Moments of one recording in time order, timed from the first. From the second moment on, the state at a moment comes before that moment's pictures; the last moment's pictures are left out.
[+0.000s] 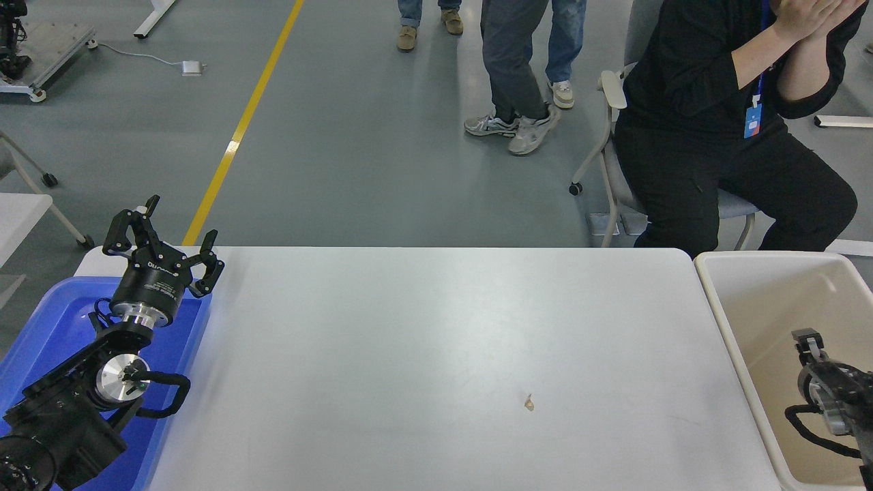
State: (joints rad) left arm -0.53 0.39 -0.87 -0.51 0.08 -0.53 -0.58; right arm 0.70 -0.33 -0.01 0.05 -0.15 -0.12 -0.10
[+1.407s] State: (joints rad) left arm -0.53 0.39 -0.87 -0.51 0.08 -0.53 -0.58; right arm 1.00 -0.56 0.88 0.70 -0.16 0.04 0.33
